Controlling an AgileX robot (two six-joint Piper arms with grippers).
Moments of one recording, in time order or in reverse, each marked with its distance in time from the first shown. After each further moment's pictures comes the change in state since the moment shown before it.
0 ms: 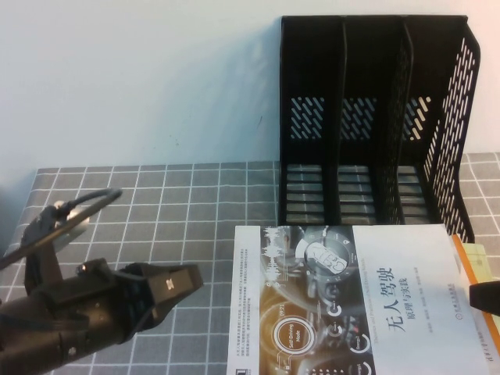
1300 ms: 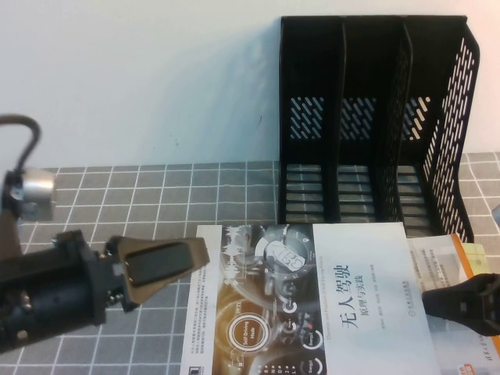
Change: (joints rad) right arm 0.100 0.157 -0.010 0.197 0.023 -0.101; left arm 0.227 0.000 -0.066 0.019 0.517 0.025
